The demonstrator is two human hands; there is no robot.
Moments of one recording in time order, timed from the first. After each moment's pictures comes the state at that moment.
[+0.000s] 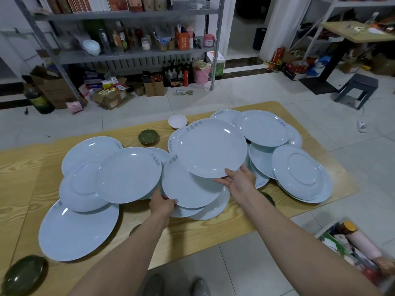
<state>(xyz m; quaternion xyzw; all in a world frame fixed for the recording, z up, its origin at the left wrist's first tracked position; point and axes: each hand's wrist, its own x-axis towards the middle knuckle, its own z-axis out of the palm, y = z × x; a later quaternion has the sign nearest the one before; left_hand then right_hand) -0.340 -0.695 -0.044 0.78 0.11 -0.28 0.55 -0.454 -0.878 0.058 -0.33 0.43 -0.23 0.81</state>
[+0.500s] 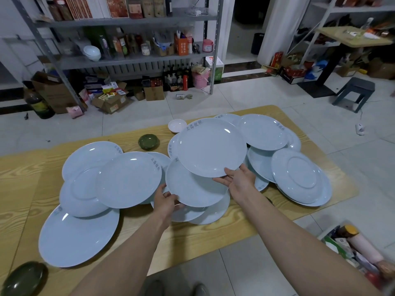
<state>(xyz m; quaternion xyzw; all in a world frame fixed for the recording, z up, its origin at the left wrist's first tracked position) -0.339 -0.706 -0.015 0.65 0.12 -0.34 0.67 -0.445 -0.881 0.068 -0.33 0.44 -0.23 0.81</state>
